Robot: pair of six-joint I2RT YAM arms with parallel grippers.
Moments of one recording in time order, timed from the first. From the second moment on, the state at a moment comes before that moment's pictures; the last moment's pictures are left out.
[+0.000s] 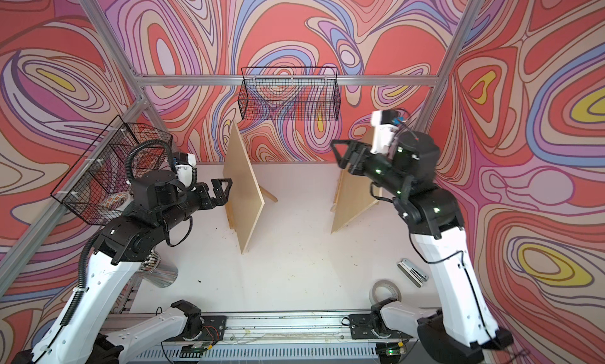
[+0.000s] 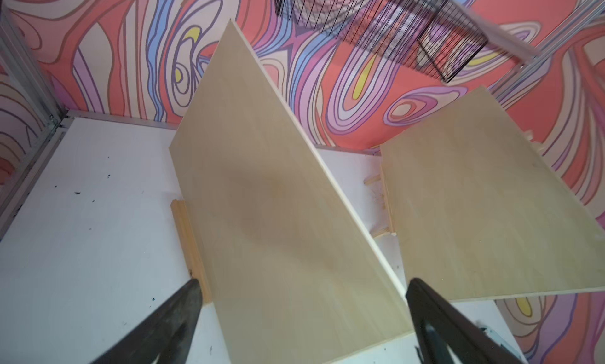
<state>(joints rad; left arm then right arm) -0.42 1.03 1.42 -0.82 -0.09 -0.43 0.46 1.29 1.88 -0.75 -0.19 0.47</state>
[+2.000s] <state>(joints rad) -0.25 0.97 1.04 -0.82 0.04 -0.43 1.00 1.62 1.14 0.25 0.20 0.24</state>
